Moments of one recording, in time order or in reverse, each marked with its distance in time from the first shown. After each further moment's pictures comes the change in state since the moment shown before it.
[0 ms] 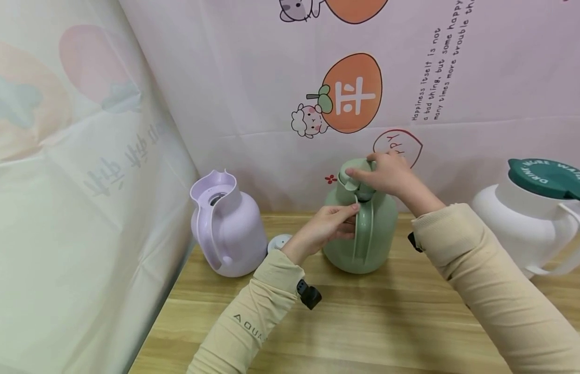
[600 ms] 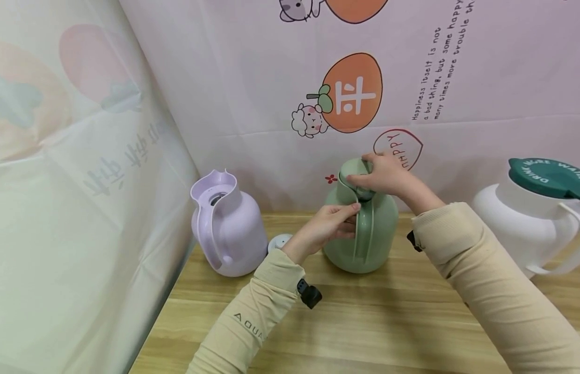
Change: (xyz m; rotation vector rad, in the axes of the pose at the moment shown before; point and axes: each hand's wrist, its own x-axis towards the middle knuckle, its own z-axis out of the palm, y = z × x) left_hand 0.001 0.000 0.000 0.008 0.001 0.000; right_hand 0.004 0.000 0.001 0.018 -0.071 -0.047
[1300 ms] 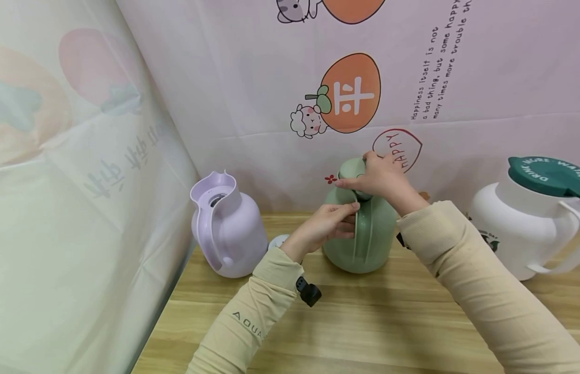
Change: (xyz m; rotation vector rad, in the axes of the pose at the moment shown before) left_hand 0.001 0.004 -0.003 0.000 -0.014 -0.024; right_hand -0.001 -0.010 0.009 0.015 0.063 0.130
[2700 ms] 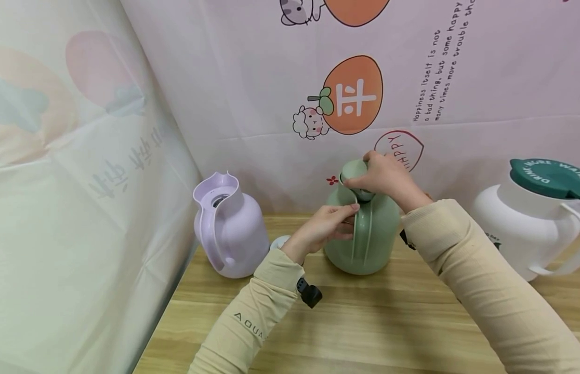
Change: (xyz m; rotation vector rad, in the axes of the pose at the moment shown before) left_hand -0.002 -0.003 -0.001 0.003 0.024 0.000; right_hand 0.003 0.001 -0.005 -0.016 0.005 -0.070
